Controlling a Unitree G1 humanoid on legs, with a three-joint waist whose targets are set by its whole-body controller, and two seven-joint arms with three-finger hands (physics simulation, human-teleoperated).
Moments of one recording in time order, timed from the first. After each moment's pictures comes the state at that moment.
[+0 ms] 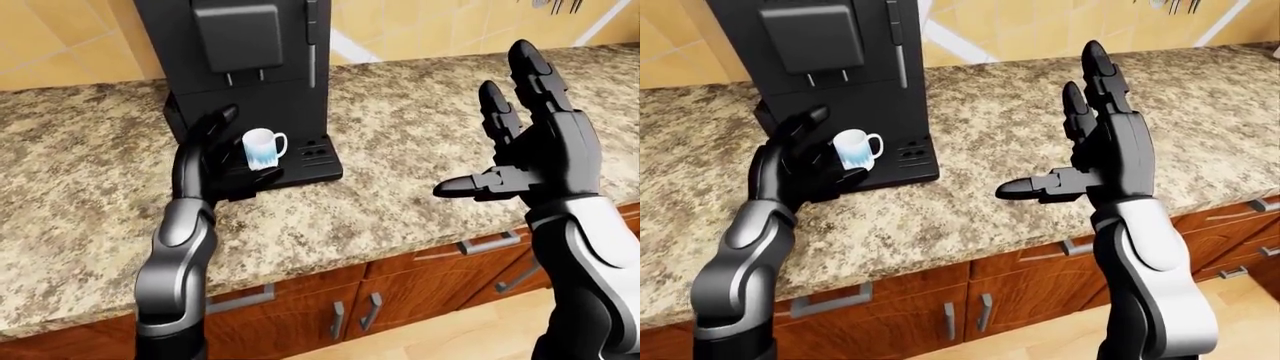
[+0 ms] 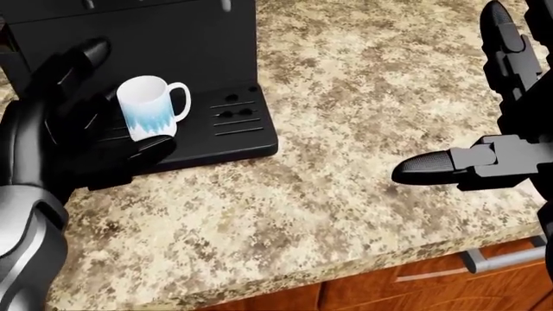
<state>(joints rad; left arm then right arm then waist) -0.43 0.17 0.16 -0.29 -0.17 0.61 0.08 -0.39 -0.31 -0.32 -0.69 0.37 0.77 0.01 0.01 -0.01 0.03</state>
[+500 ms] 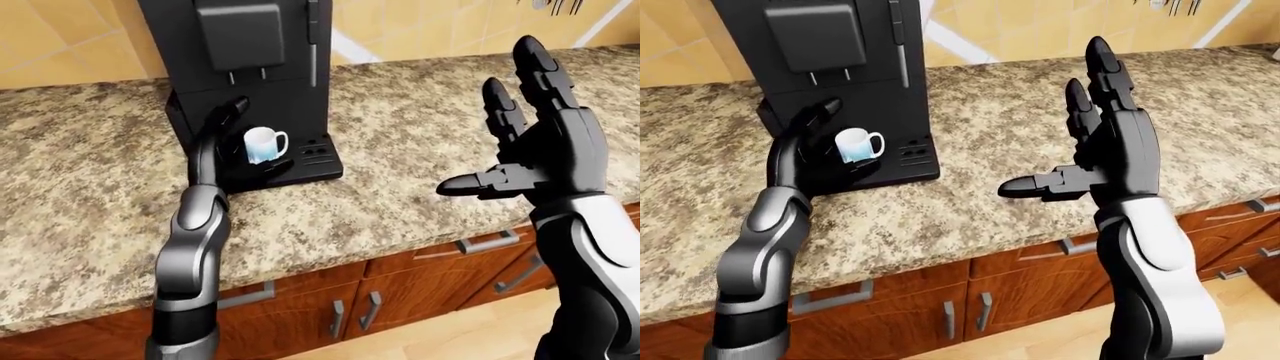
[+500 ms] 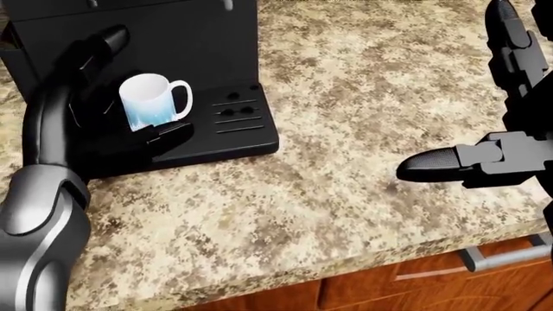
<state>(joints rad) -0.51 0.15 0.12 -0.16 -0.14 0.54 0.09 -0.40 -0.33 -0.33 -0.70 0.39 0.77 0.01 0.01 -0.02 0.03</state>
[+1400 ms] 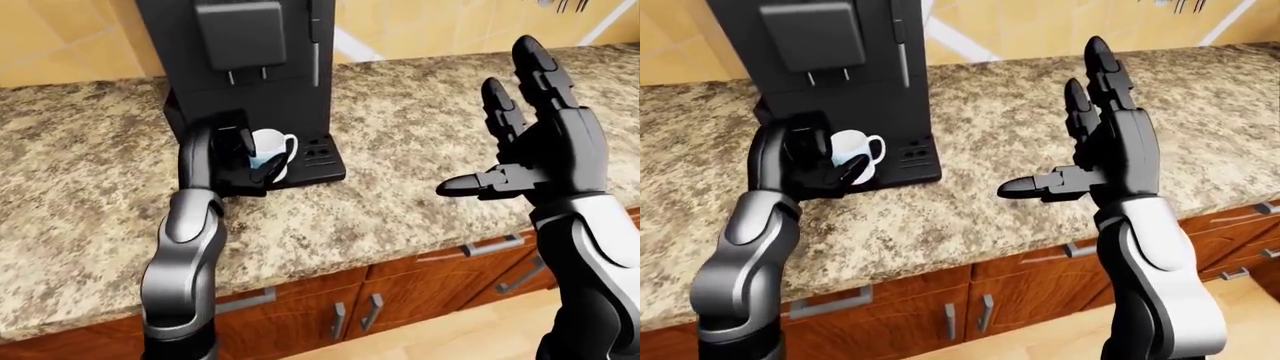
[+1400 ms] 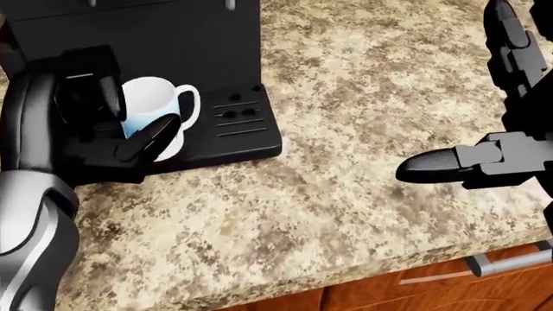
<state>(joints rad) -0.48 0.13 0.11 -0.41 -0.10 0.66 0.08 -0.40 -0.33 -0.33 -0.70 0.40 0.78 0.00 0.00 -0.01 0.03</state>
